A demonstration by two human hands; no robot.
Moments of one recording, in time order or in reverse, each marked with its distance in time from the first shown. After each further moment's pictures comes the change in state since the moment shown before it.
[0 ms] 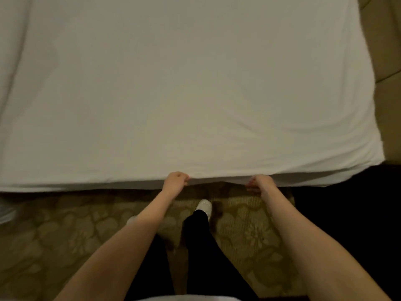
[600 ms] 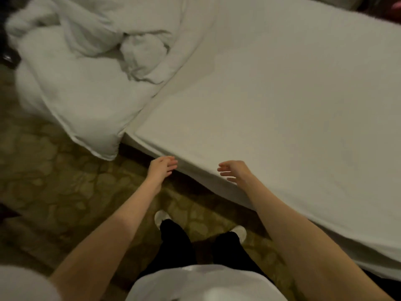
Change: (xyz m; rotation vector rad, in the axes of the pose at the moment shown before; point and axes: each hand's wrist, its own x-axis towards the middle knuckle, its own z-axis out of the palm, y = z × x) left_hand -0.117 -0.143 -0.327 -0.719 0.391 0.083; right_hand -0.246 -0.003 0.342 -0.569 -0.457 -0.402
